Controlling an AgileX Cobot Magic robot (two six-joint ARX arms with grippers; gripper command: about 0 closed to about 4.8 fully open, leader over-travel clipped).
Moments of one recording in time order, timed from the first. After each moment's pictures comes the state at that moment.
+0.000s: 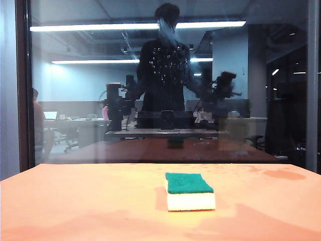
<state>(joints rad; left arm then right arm) 0.01 0.00 0.01 0.03 0.44 -0.03 -0.04 0.07 0.22 -0.10 -0.18 0.27</state>
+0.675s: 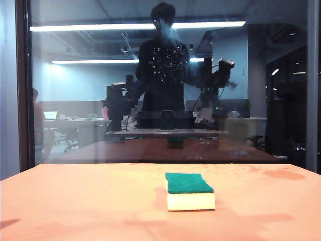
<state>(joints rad) 0.01 0.00 0.01 0.03 0.75 -0.13 -0.04 0.49 0.61 -0.37 -0.48 0.35</state>
